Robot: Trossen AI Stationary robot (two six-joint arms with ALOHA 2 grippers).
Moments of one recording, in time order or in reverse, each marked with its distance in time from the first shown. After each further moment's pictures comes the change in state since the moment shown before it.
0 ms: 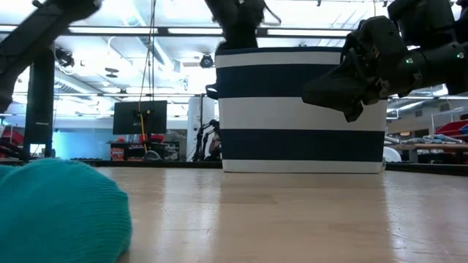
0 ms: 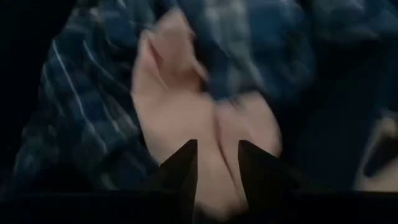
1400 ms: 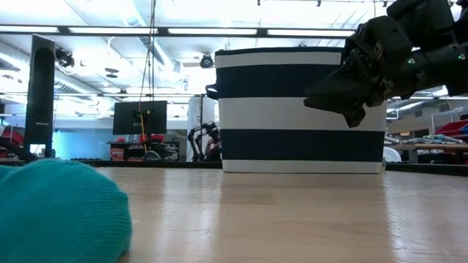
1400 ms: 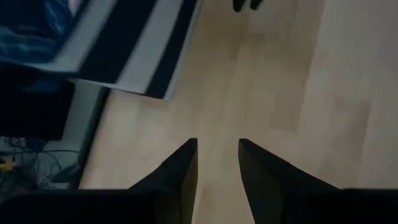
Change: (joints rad) left arm -0.943 -0.271 -0.419 -0.337 -0.826 -0.632; right arm 0.001 0.000 0.000 -0.028 -0.045 0.082
